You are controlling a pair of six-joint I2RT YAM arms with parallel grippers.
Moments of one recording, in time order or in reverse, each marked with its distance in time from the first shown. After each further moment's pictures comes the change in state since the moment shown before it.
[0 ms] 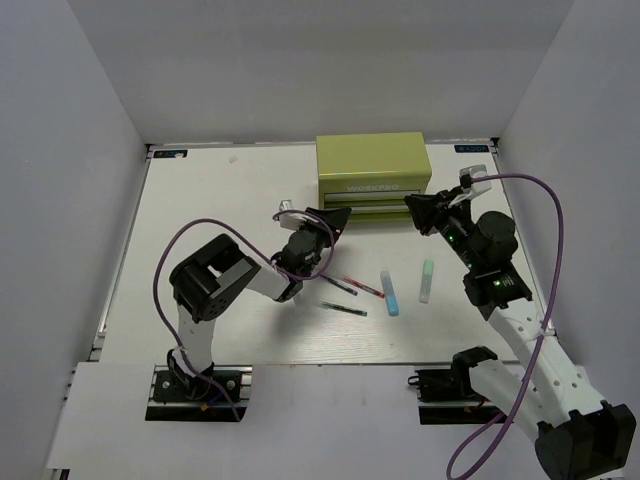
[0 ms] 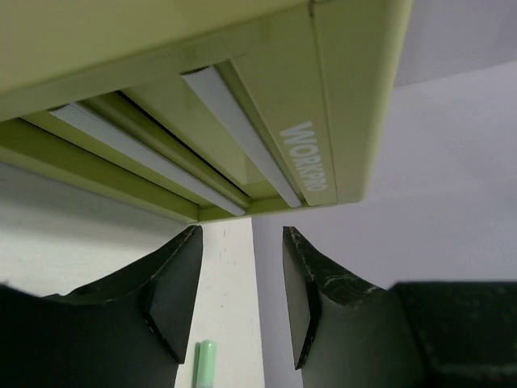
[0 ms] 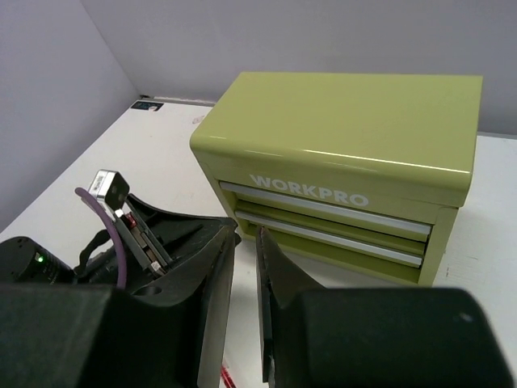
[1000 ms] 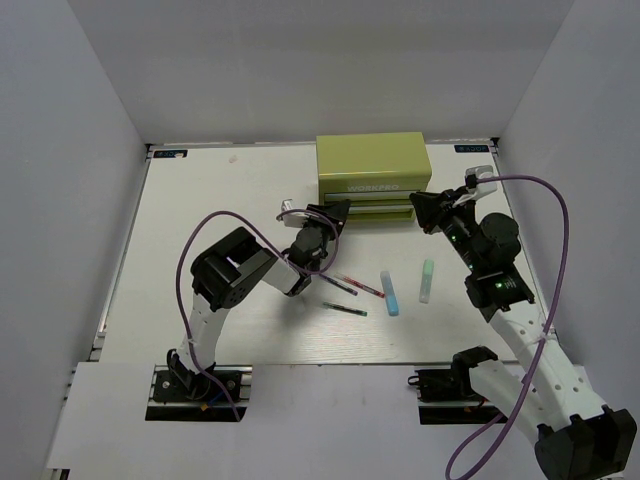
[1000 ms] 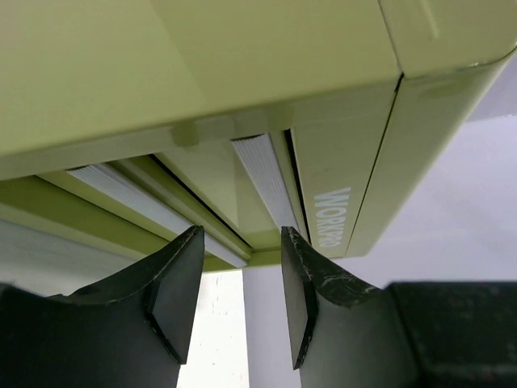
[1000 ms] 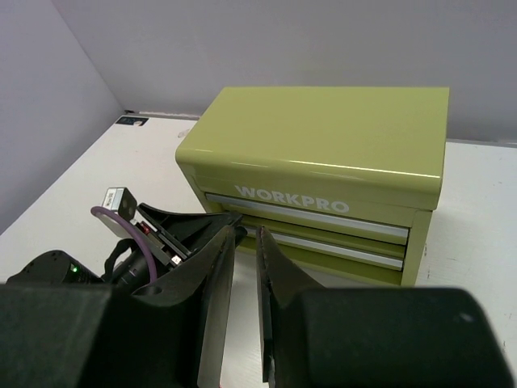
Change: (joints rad) left arm 0.013 0.181 0.125 0.111 -0.091 -0.042; right arm -0.005 -0.019 0.000 0.001 0.053 -0.008
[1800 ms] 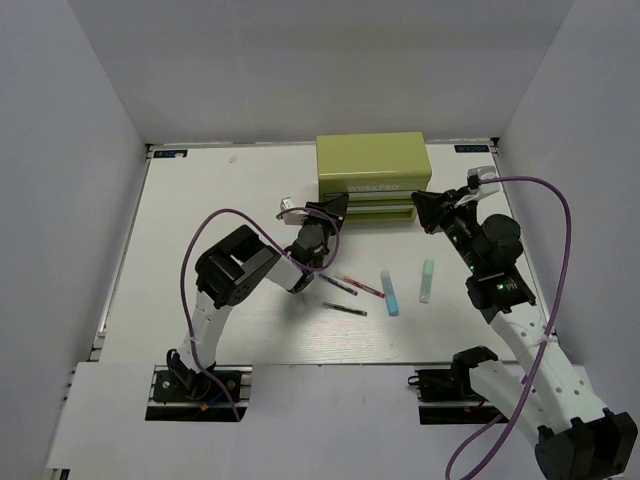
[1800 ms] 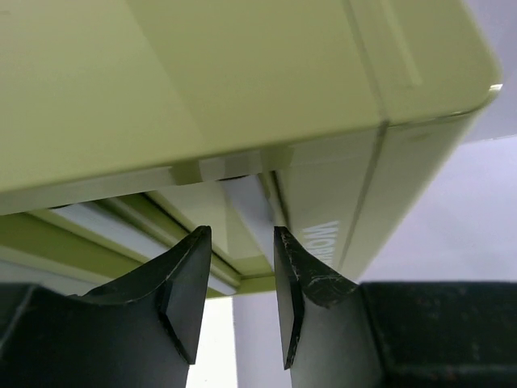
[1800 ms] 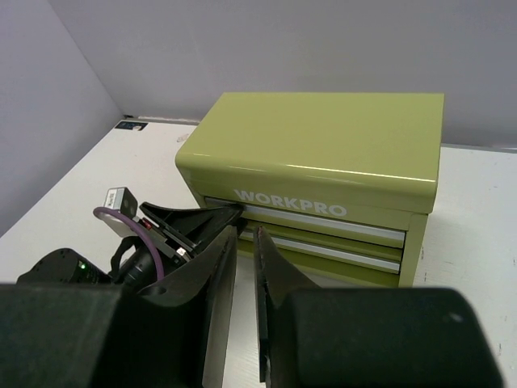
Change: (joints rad) left arm 0.008 0.033 0.051 0.027 -0.048 -0.001; right arm 0.000 -0.014 0.000 0.003 0.007 -0.003
